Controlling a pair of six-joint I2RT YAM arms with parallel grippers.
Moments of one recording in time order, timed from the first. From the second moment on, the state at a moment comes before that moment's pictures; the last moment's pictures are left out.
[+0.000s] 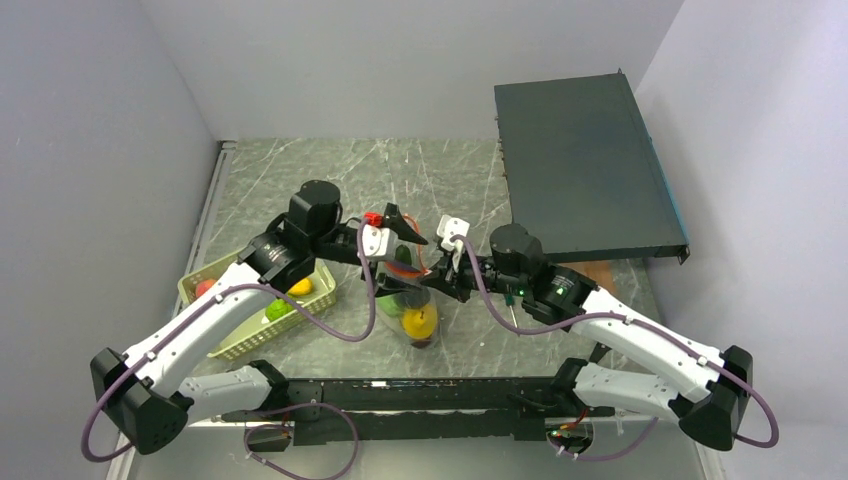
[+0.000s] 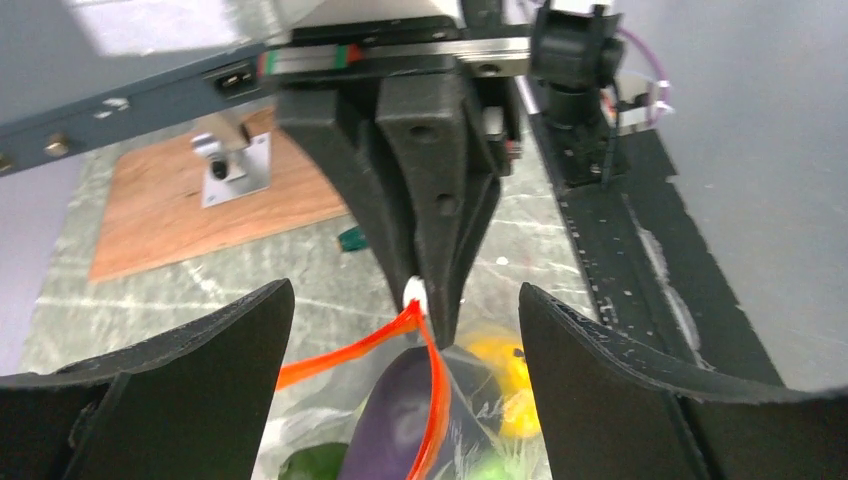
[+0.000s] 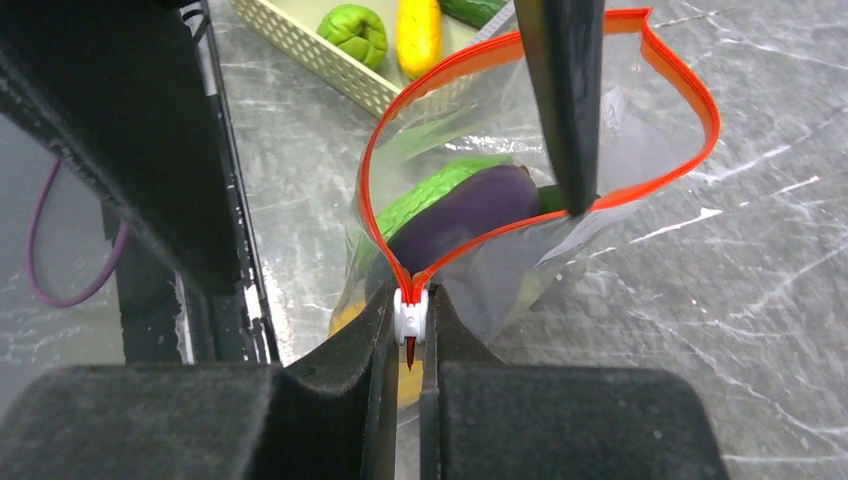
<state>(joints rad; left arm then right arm) -0.67 1.10 1.08 -0.30 0.94 0.53 0.90 0.99 0.87 -0.21 -0.30 -0.10</state>
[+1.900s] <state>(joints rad) -0.68 1.10 0.97 -0.31 0.90 0.64 0.86 0.93 0.75 -0.07 -0.35 0.00</state>
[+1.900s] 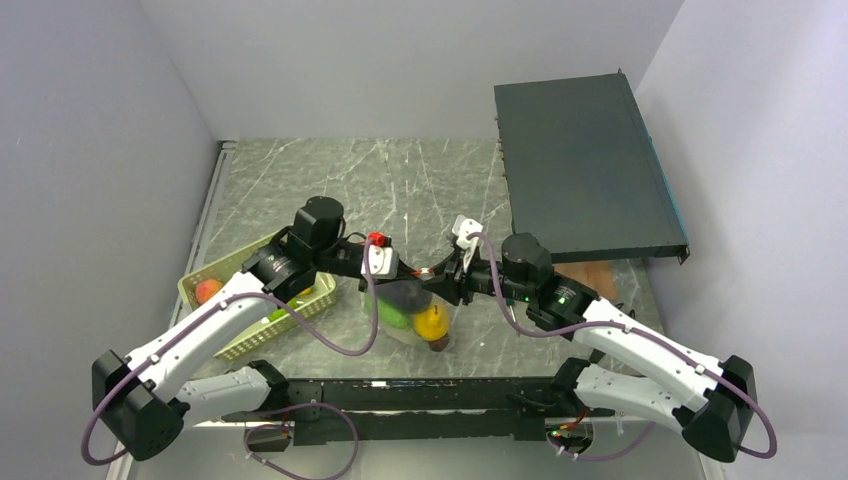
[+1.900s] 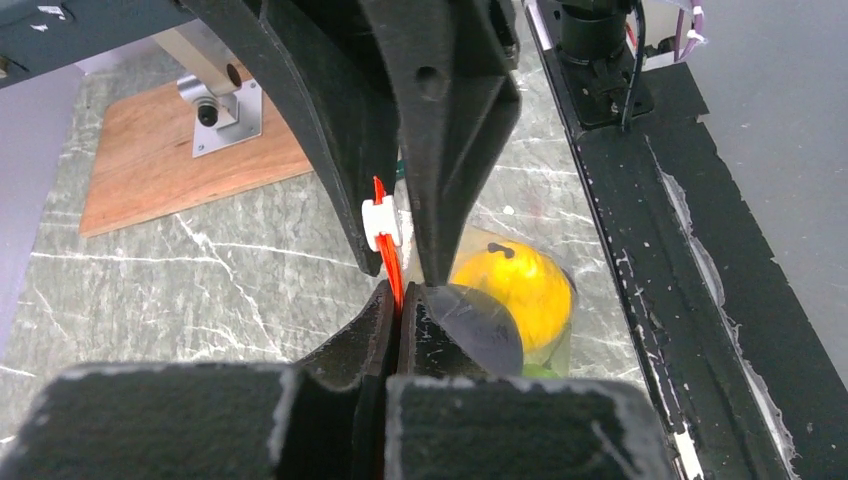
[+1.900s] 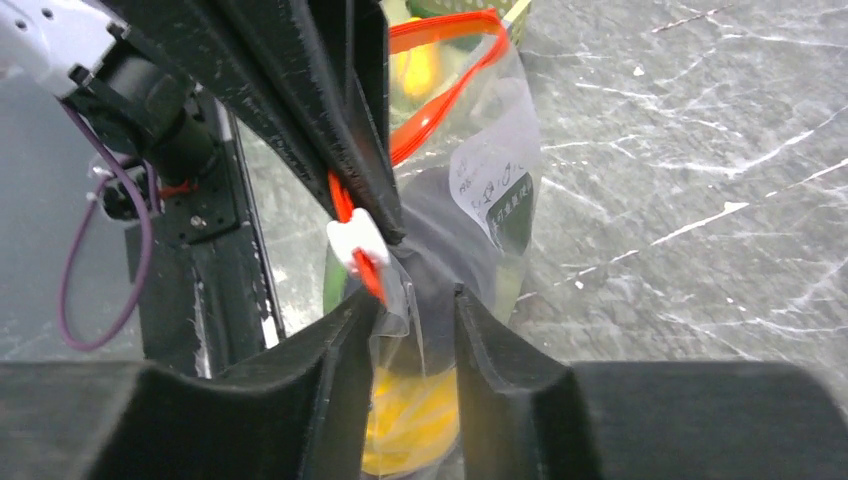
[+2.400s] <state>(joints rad) -0.68 1.05 0.96 -0.24 0.91 0.57 0.83 0.95 0.74 -0.03 -0.43 0.03</state>
